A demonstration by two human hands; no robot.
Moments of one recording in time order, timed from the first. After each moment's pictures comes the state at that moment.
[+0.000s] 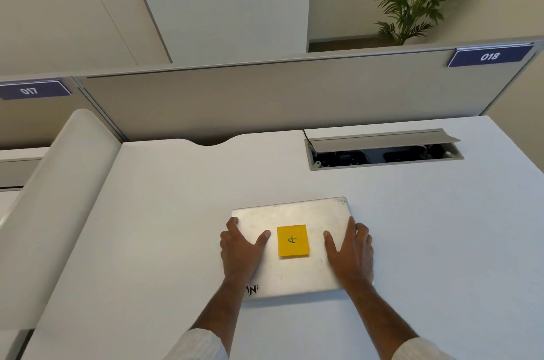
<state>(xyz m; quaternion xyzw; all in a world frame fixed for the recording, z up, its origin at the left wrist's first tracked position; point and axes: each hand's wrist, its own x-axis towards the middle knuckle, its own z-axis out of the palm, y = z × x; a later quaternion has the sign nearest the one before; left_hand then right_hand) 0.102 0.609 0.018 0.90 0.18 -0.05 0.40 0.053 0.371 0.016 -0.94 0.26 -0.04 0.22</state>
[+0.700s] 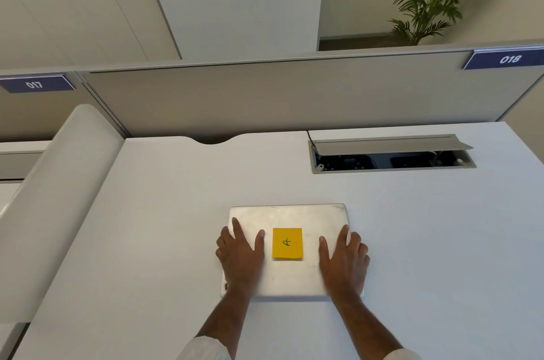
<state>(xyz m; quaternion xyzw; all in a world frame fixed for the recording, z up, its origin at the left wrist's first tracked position) 0.101 0.588 0.009 0.96 0.18 -0.01 0.22 0.061 0.384 -0.002 -0.96 0.25 -0.03 0.14</state>
